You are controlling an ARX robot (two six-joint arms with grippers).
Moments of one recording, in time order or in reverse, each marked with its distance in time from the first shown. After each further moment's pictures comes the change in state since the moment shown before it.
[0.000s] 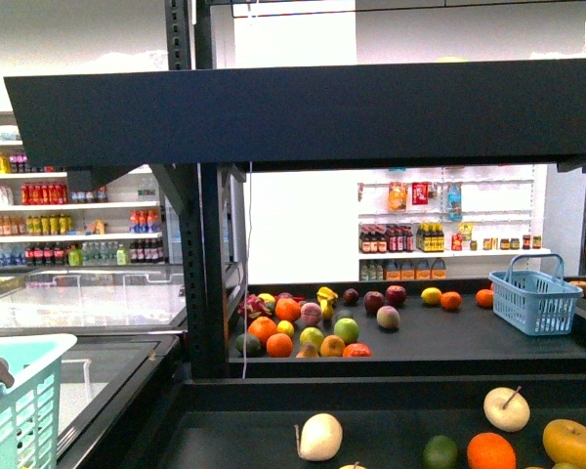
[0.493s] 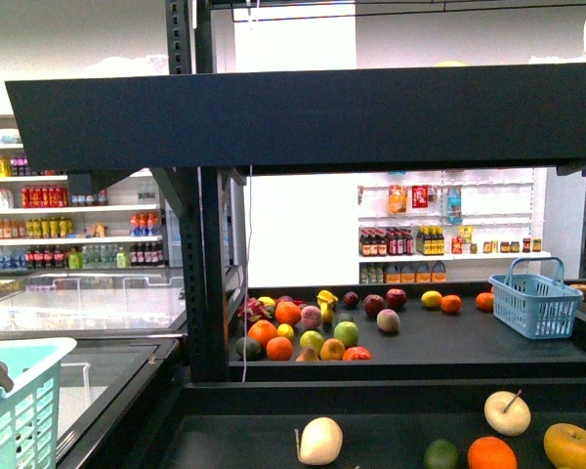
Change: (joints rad) left arm 0.012 -0.125 -0.041 -0.122 -0.014 0.014; right arm 0.000 0.000 0.000 0.000 0.000 0.000
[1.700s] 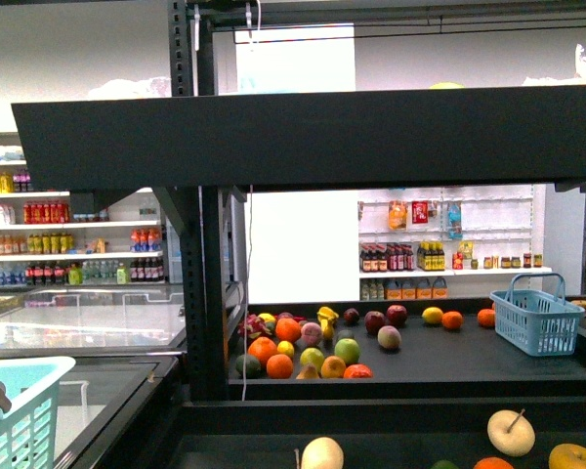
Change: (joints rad) left arm -0.715 -0.976 -0.307 -0.904 -0.627 1.391; right arm 0.000 0.000 0.000 0.000 0.000 0.000
